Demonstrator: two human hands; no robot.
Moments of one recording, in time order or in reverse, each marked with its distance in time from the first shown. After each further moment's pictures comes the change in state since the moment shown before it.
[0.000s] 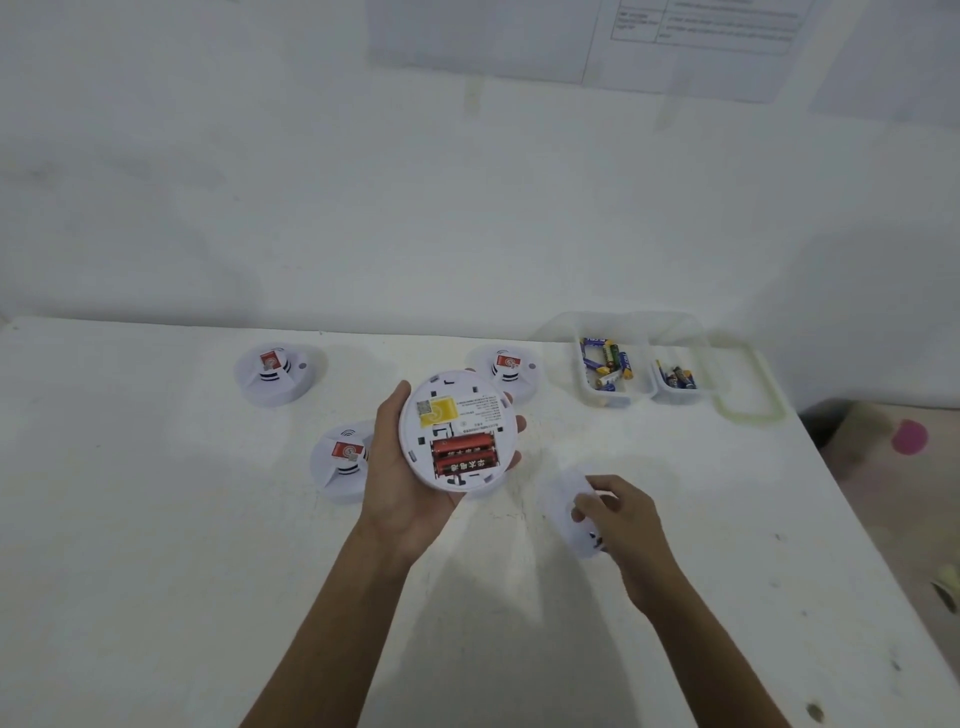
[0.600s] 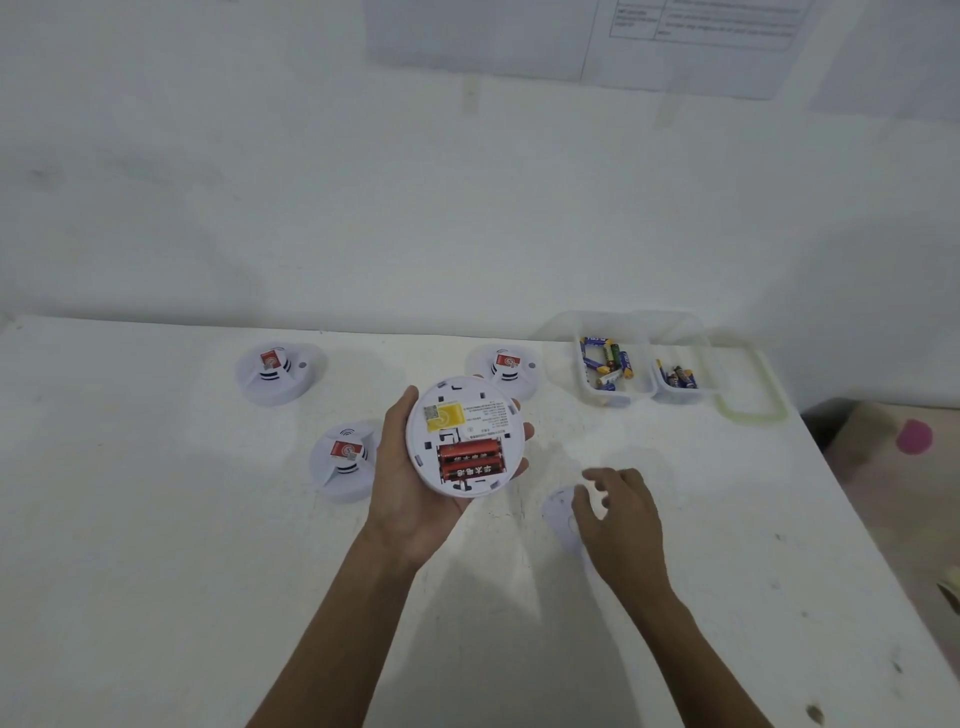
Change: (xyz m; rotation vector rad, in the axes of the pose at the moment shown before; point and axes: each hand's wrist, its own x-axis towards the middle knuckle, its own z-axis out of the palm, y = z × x) left_hand 0.002 -0.008 0.000 -0.042 -0.006 -0.046; right_hand 0.006 0.015 0.011 -0.564 0.275 -0.307
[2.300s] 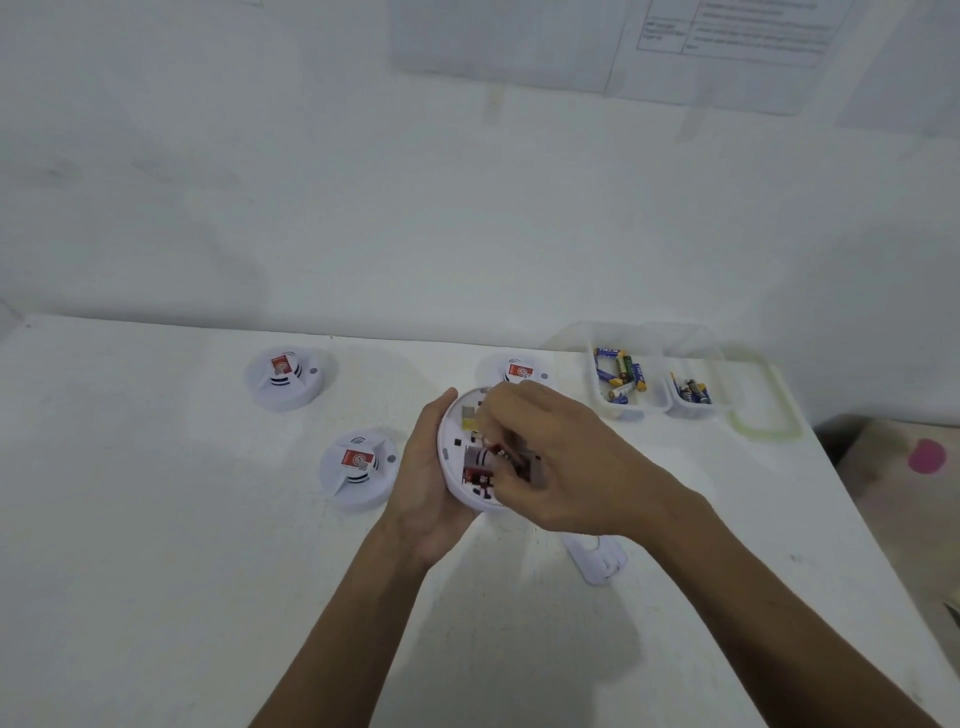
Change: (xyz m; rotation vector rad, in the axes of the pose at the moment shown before) left_hand 0.003 0.010 0.022 0.244 0.340 0.087; right_hand 0.023 -0.154 -0.079 0.035 -0.411 -1.002
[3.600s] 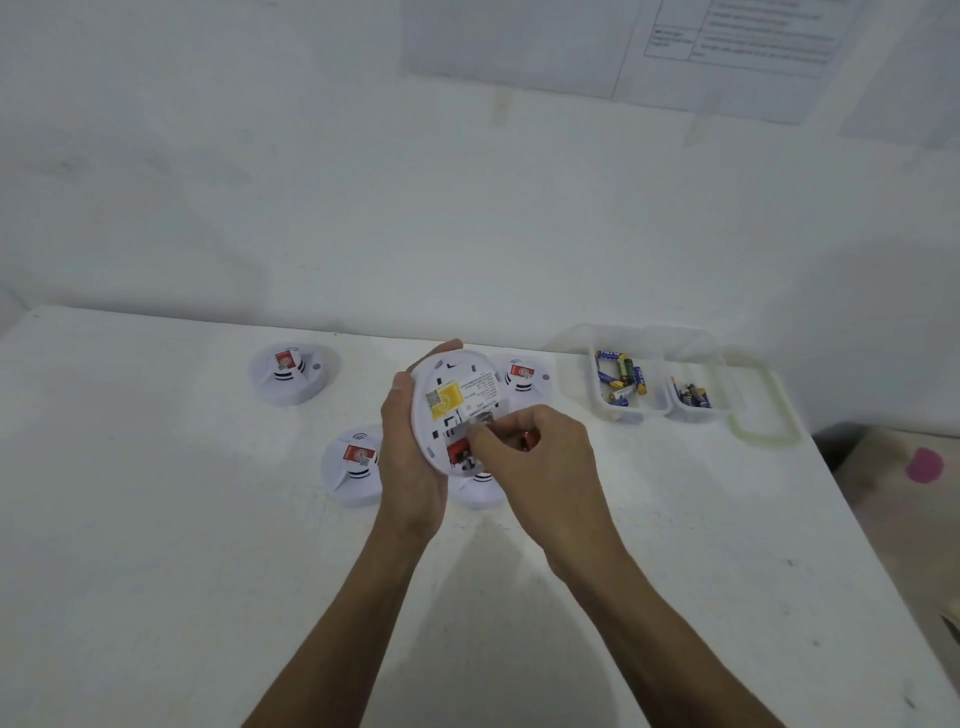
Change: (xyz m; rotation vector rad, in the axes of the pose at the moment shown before) left_hand -0.001 0.008 0.003 0.225 0.057 0.523; right_hand 0.005 -0.028 0.041 0.470 0.399 0.881
